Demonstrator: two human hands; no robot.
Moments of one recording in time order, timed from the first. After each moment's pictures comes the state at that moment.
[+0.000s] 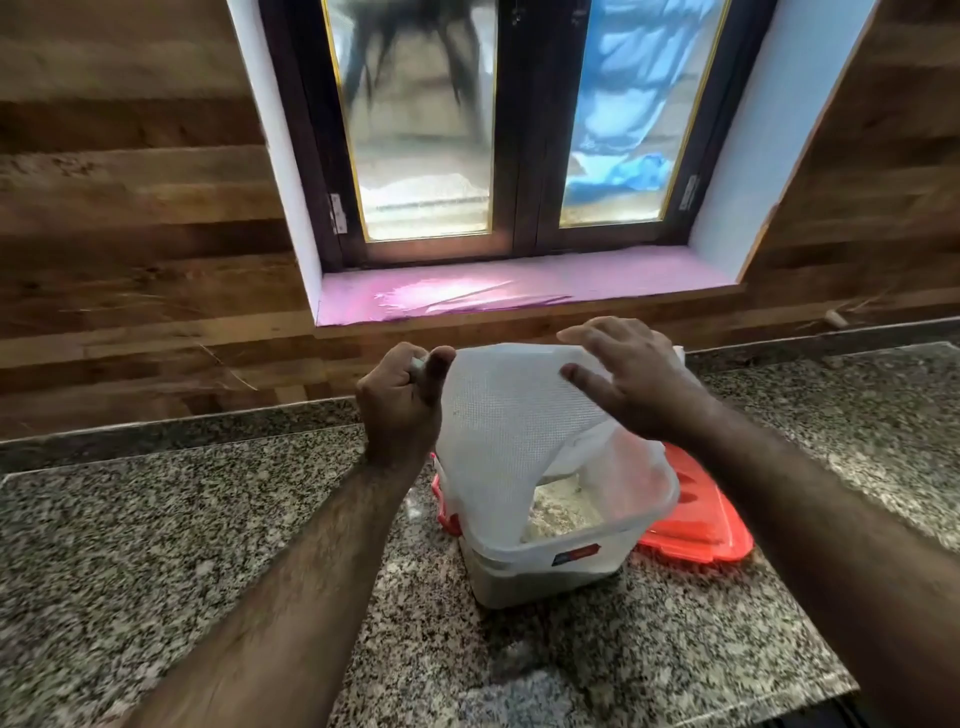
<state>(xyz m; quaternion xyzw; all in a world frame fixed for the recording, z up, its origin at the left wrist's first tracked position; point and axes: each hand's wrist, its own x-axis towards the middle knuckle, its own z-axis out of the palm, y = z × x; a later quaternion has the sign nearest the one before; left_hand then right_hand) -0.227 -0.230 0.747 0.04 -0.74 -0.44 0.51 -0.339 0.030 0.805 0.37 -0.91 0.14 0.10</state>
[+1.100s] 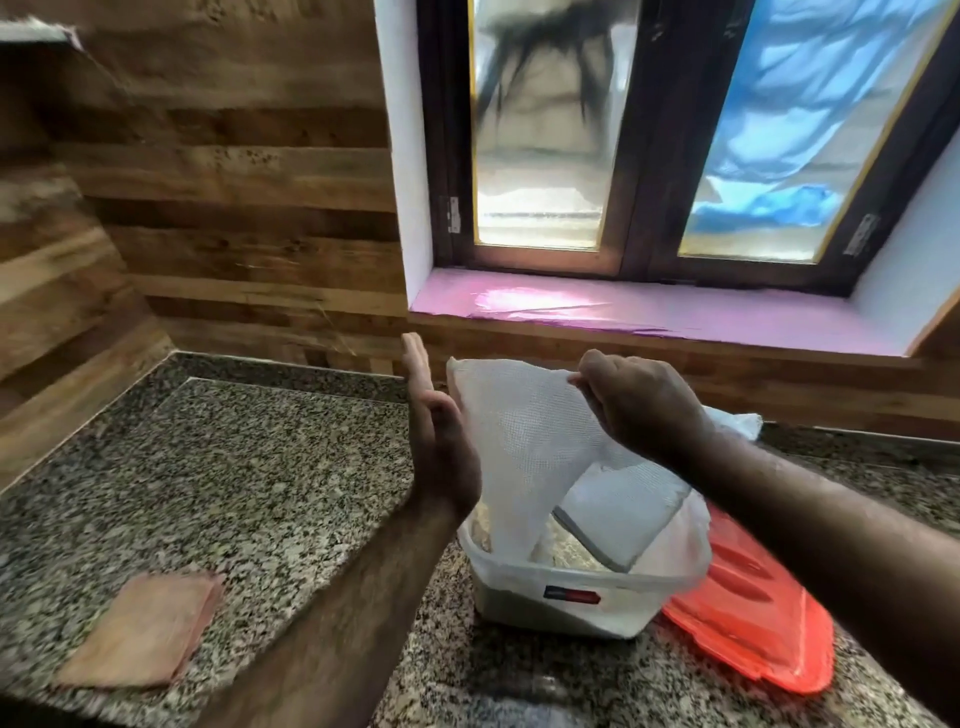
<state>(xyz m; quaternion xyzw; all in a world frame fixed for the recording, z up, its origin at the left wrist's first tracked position) -0.198 -0.131 0.762 0.16 -0.65 -0.57 0.48 -0.395 -0.004 0.778 0.61 -0.70 0.19 0.32</state>
